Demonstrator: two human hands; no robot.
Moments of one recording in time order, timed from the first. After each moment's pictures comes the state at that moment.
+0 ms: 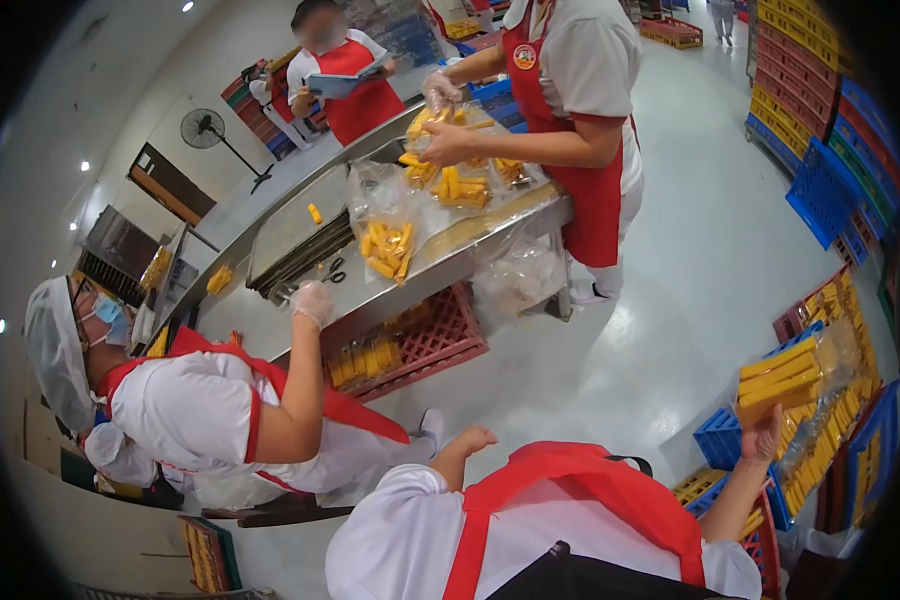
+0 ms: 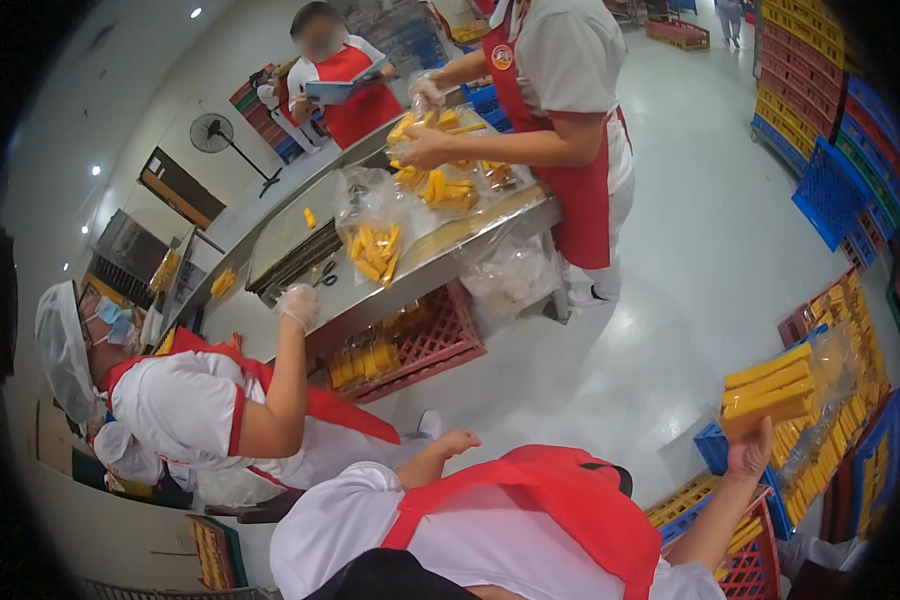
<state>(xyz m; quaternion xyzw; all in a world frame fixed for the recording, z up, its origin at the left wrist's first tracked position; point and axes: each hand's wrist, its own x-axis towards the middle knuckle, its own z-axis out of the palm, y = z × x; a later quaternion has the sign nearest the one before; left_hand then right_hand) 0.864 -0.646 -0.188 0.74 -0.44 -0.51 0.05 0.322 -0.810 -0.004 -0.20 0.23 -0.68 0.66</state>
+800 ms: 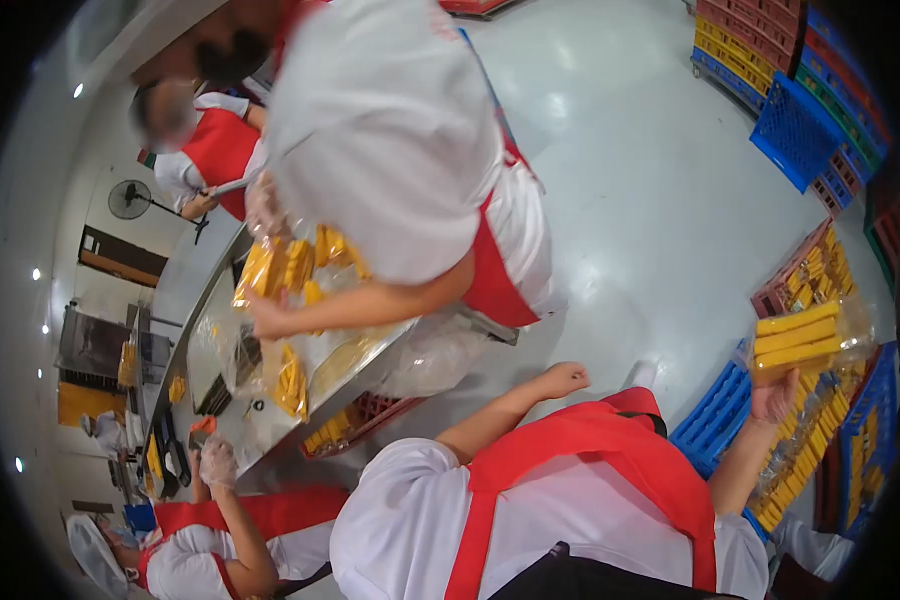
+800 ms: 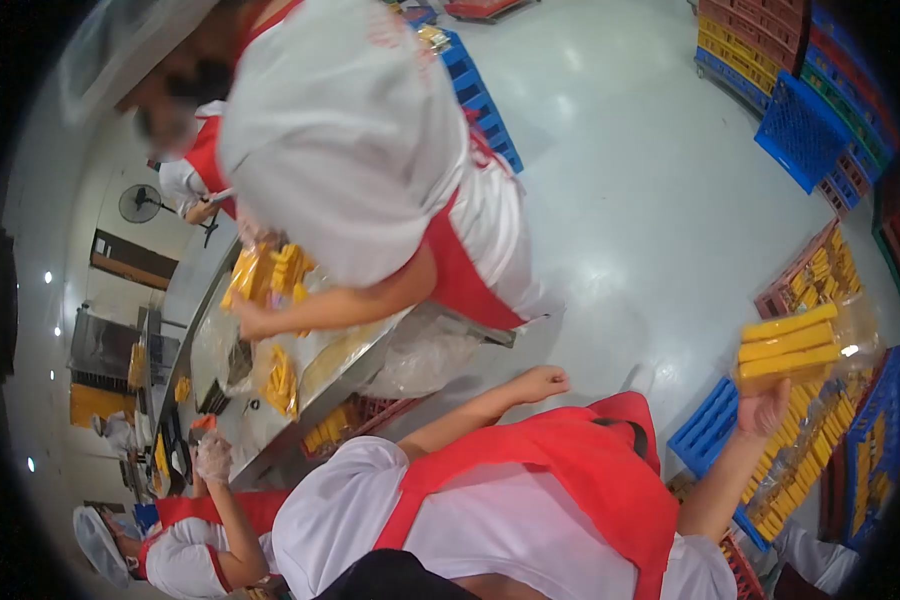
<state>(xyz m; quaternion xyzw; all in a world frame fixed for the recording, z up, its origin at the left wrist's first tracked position) 0.638 -1.109 -0.123 0.50 -0.67 -0.53 0.12 0.234 -1.101 -0.014 -0.18 0.17 -0.76 0.60</state>
